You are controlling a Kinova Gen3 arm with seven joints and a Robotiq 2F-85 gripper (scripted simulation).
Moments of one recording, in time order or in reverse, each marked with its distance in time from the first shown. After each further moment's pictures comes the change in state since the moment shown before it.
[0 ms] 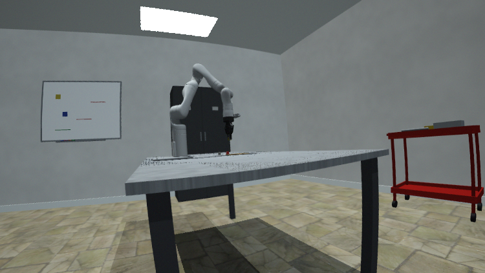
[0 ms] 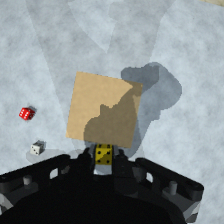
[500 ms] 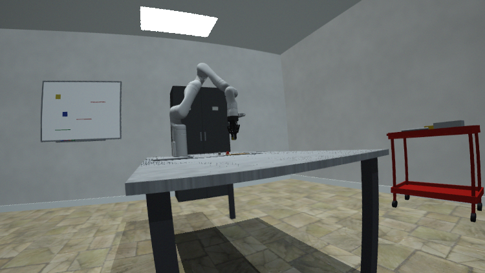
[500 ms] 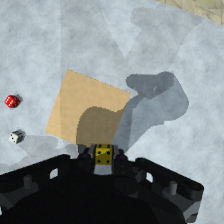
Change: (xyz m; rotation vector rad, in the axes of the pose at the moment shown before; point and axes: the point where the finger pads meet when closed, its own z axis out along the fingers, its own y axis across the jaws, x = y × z) arm 0.016 0.043 0.002 0.003 -0.003 -0.192
